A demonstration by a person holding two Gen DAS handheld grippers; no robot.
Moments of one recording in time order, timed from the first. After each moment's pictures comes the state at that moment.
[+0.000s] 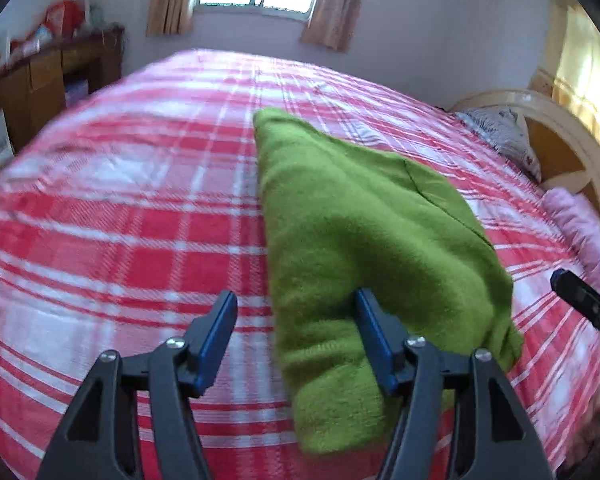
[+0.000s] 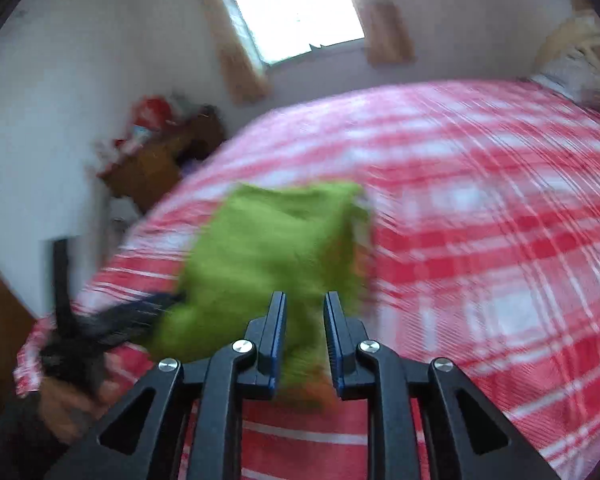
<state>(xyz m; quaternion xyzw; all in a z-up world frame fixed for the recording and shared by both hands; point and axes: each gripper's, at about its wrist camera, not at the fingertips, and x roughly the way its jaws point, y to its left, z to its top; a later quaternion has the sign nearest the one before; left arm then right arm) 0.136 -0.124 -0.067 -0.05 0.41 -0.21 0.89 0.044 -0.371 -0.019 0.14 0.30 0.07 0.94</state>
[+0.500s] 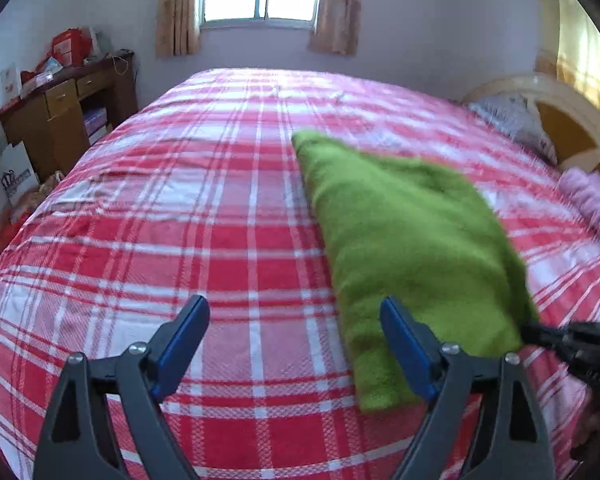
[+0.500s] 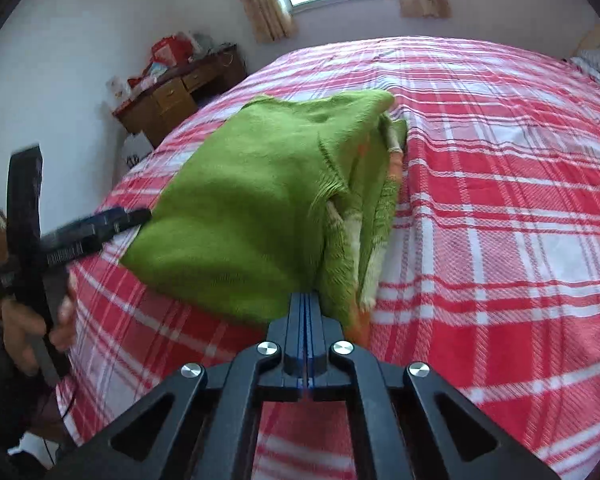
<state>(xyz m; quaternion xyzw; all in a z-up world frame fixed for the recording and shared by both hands) 0.113 -0.078 -0.029 0.01 0.37 -0.18 0.91 0.046 -0.359 -0.069 0.10 0.41 0.10 0.90</state>
